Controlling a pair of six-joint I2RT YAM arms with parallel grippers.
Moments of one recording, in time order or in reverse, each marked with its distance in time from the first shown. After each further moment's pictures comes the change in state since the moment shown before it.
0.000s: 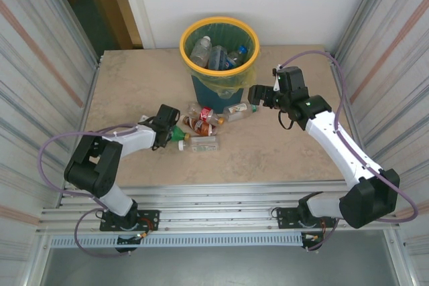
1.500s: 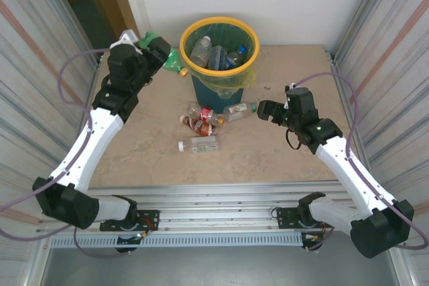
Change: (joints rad) left arm 0.081 -0.256 0.630 0.028 0.344 0.583; right arm 0.001 -0.249 -0.239 0.005 0.059 0.109
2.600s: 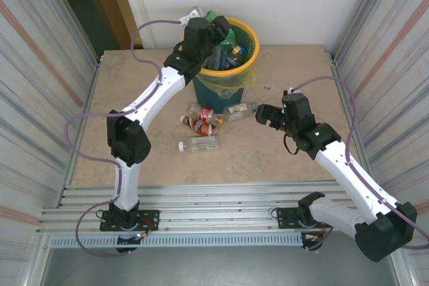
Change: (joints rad) left arm -0.227 0.723 0.696 0.019 -0.200 0.041; right arm 0.073 -0.029 -0.029 -0.006 0.079 0.047
